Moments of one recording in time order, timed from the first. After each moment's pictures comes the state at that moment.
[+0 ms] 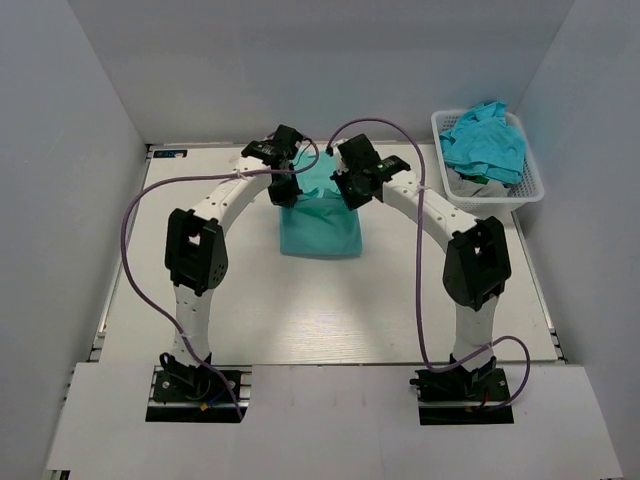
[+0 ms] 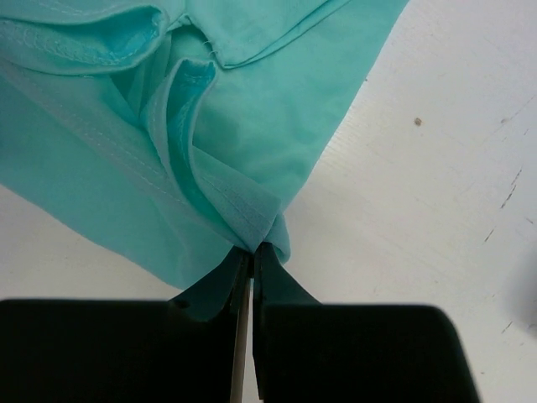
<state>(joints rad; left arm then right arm) -0.46 2.10 1.95 -0.98 -0.15 -0.66 0.61 1.94 1.74 -0.72 0.08 -0.03</state>
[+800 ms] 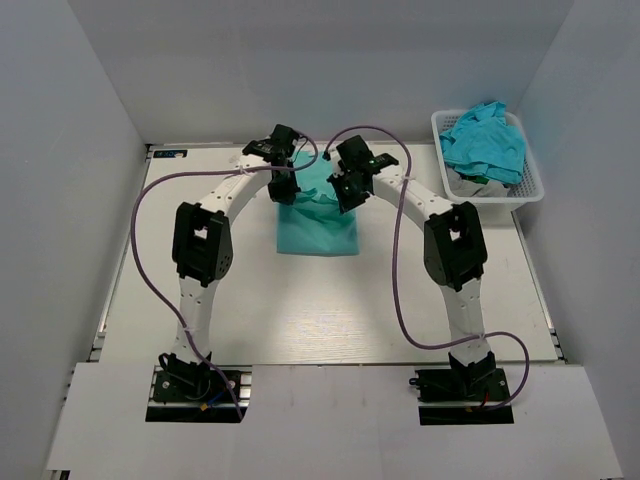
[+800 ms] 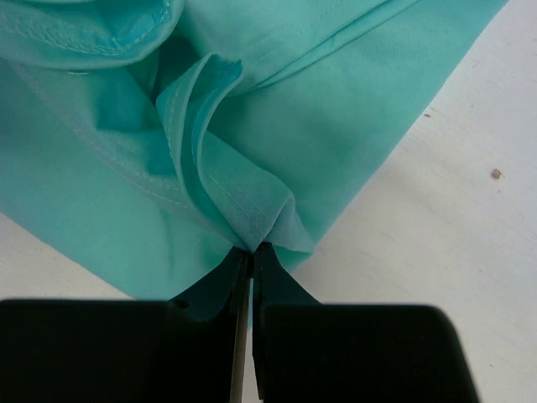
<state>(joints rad) -0.41 2.21 2.02 -0.92 -0.10 -0.55 0.55 2.17 1.88 -0.74 -0.10 -0.03</state>
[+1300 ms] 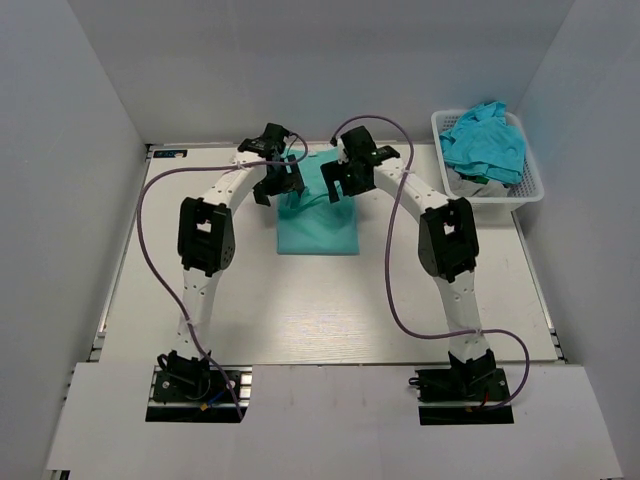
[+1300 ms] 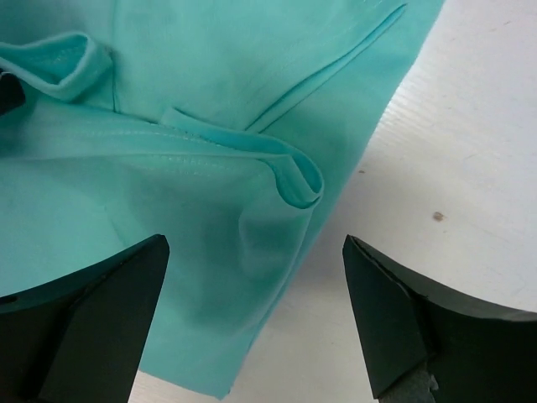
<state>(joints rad) -0.34 2.36 2.15 -0.93 -0.07 -0.57 0.50 2.29 2.05 -0.72 -0.07 0.04</state>
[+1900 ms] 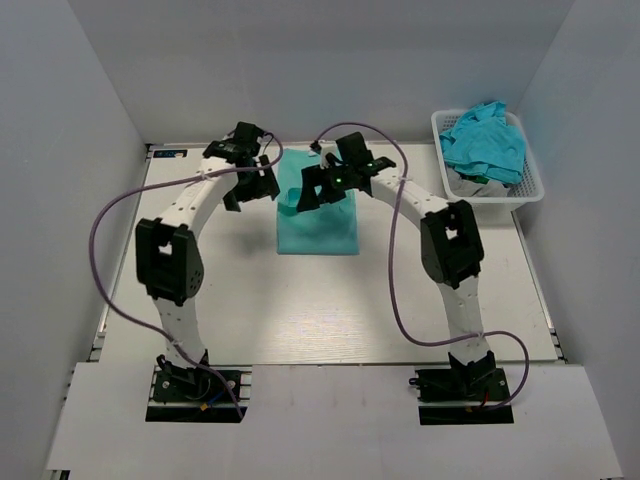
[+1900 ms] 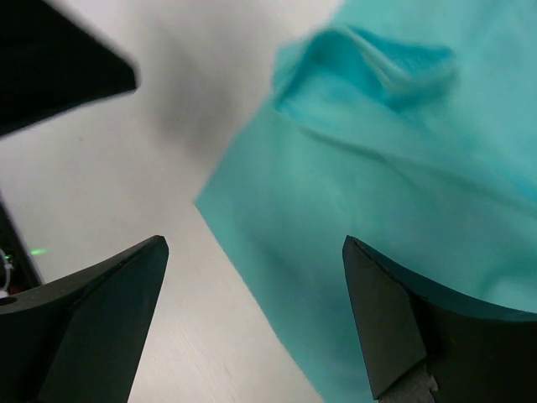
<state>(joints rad) -0.30 2.00 1.84 -0.95 -0.17 -0.58 0.54 2.16 1.82 -0.46 -0.58 0.13</state>
